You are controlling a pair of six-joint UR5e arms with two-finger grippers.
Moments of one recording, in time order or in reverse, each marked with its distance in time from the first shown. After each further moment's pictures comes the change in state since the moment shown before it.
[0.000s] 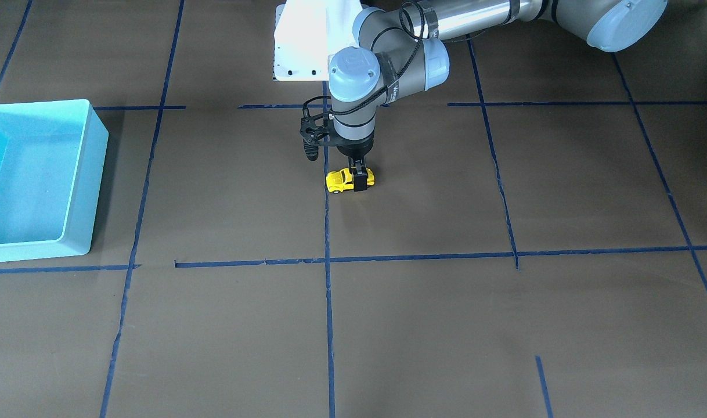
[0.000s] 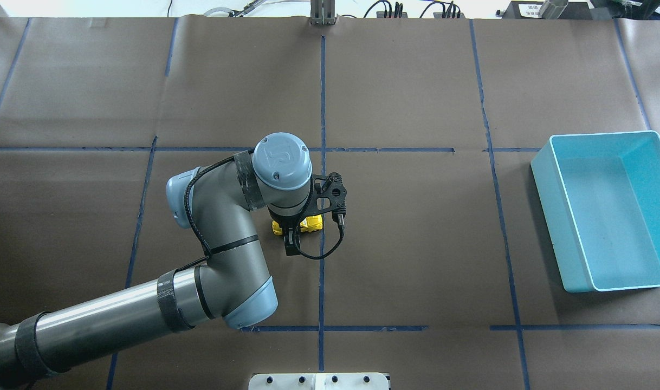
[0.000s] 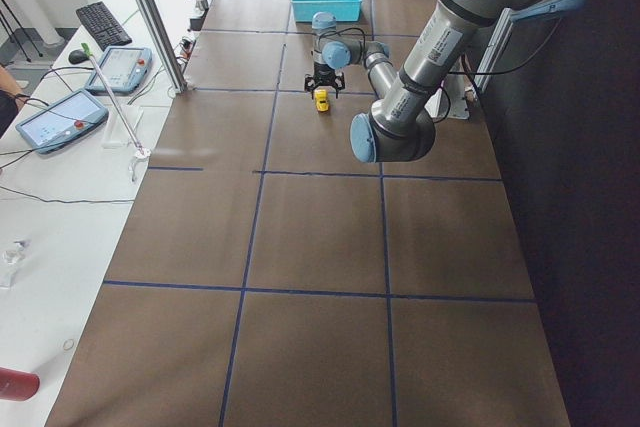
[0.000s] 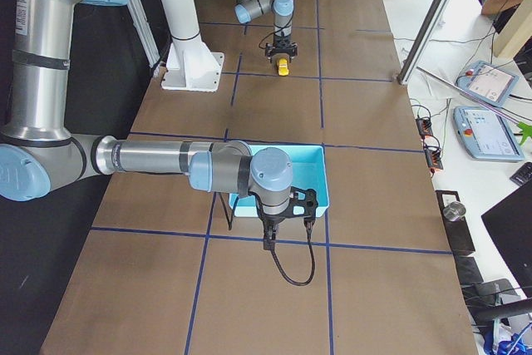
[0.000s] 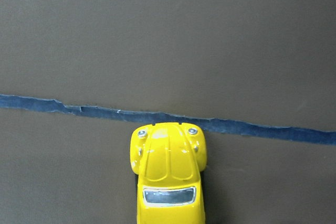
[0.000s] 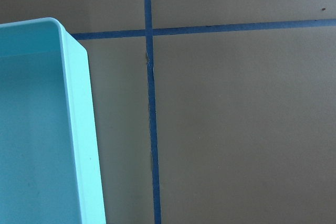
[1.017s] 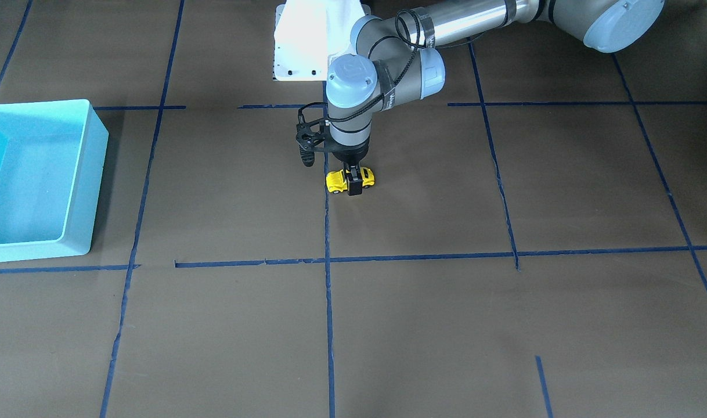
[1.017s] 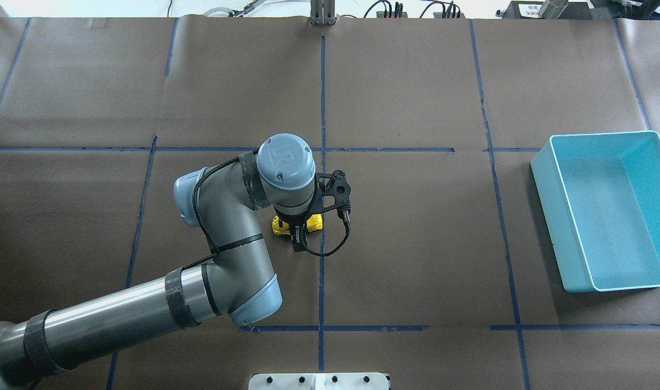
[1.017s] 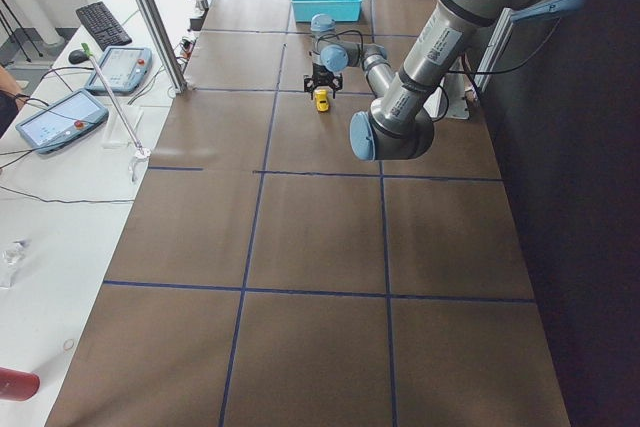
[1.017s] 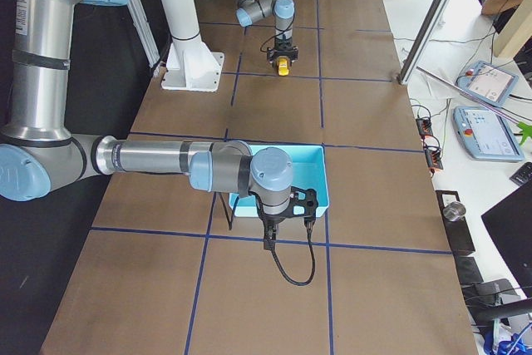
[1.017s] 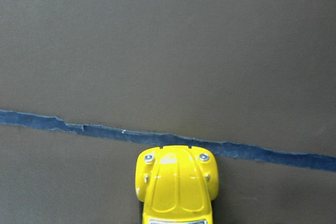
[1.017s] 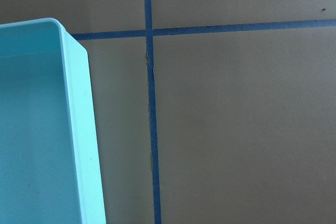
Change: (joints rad) left arm 0.001 -0.015 0.040 -0.056 0.000 -0.035; right arm 0.000 0.000 0.000 0.000 0.000 0.000
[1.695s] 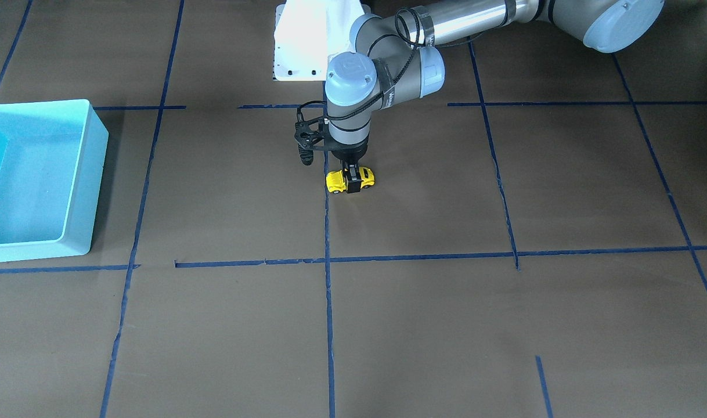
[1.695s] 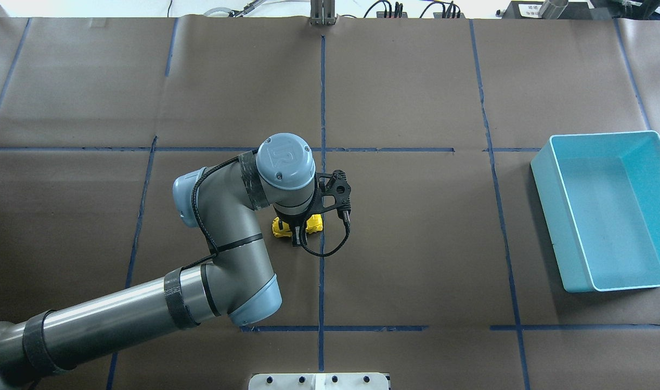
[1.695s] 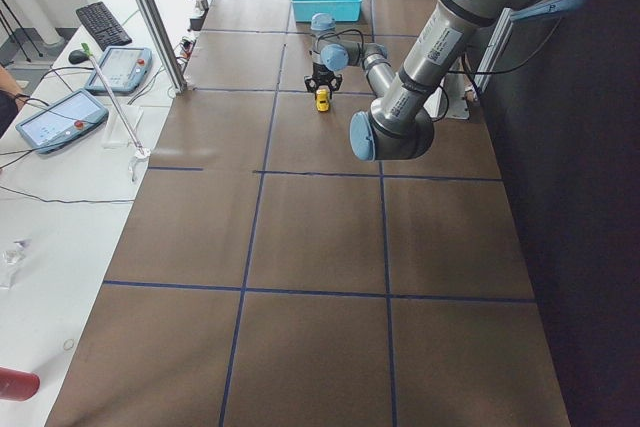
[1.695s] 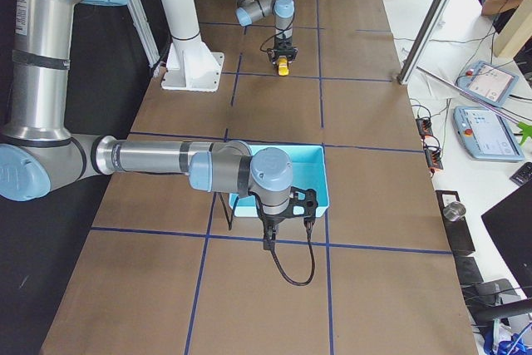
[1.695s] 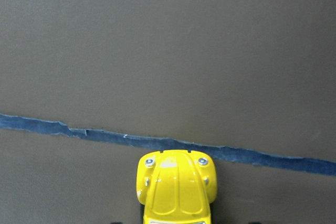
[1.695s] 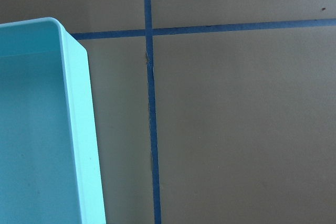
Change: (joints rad) left arm 0.000 0.003 -0.008 0.007 -0.002 0.001; right arm 0.000 0.000 0.000 -0.001 0.000 0.000
